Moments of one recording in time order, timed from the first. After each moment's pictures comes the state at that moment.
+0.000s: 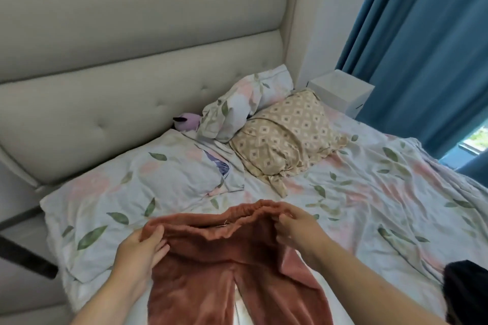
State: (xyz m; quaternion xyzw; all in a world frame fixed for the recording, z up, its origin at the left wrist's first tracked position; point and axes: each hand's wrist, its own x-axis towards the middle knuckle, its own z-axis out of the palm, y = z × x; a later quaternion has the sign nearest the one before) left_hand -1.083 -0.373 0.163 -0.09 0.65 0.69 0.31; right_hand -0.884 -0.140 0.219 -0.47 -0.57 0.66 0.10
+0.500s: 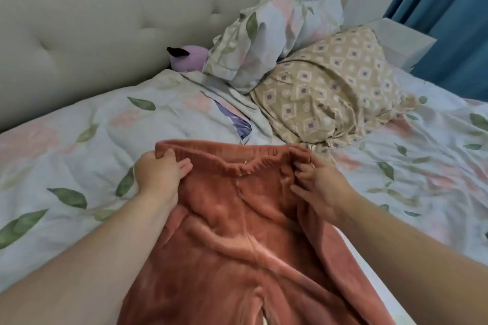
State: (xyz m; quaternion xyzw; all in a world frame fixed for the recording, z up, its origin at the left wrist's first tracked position) left_hand -1.225 -0.213 -0.016 -0.11 0.65 0.74 0.17; right_hand -1.017 -0.030 0.013 -0.47 -0.48 0.72 0.16
